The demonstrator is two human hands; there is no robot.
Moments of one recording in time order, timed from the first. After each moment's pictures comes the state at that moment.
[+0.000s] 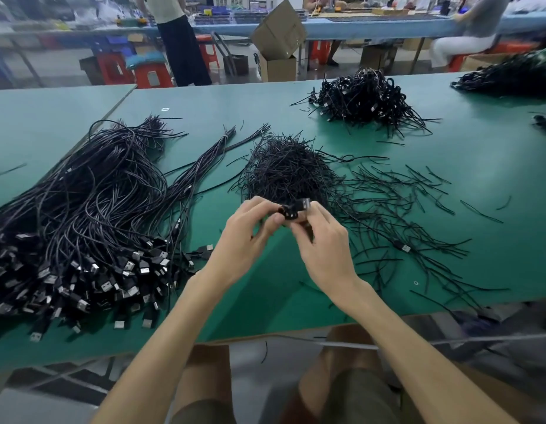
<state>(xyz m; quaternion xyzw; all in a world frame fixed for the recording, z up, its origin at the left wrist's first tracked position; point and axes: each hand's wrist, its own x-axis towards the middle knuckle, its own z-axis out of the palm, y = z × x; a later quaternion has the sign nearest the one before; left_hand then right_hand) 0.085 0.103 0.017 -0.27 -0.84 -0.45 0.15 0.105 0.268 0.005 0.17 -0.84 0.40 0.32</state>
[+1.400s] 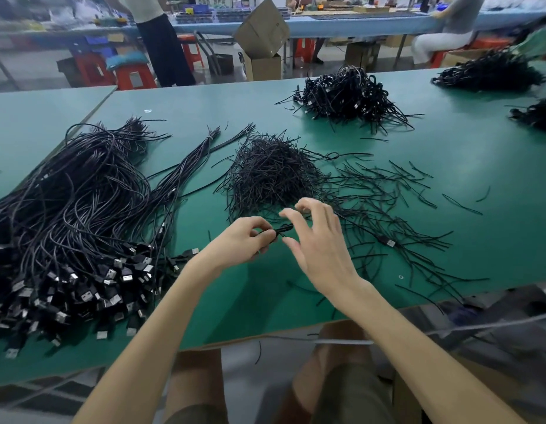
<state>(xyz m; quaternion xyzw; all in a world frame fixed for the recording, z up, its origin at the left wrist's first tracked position) 0.059 0.109 0.021 -0.11 -0.85 -0.48 -0.16 0.098 0.288 -0.011 0.17 -0.93 0.12 0.30</state>
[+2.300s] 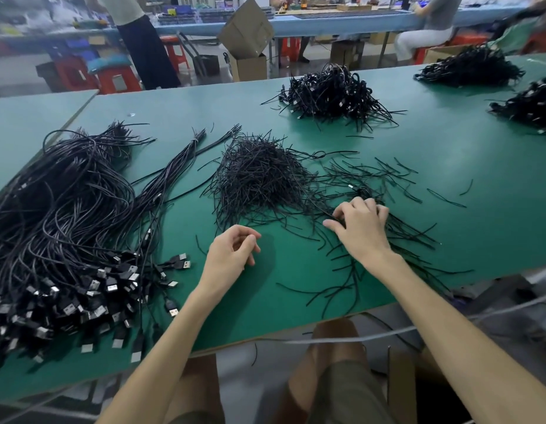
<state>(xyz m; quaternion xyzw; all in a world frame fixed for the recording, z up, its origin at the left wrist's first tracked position) 0.061 0.109 -0.038 -0.08 -0.81 -0.58 0.01 0.050 0.383 -0.031 -0.05 -0.97 0.14 0.18</state>
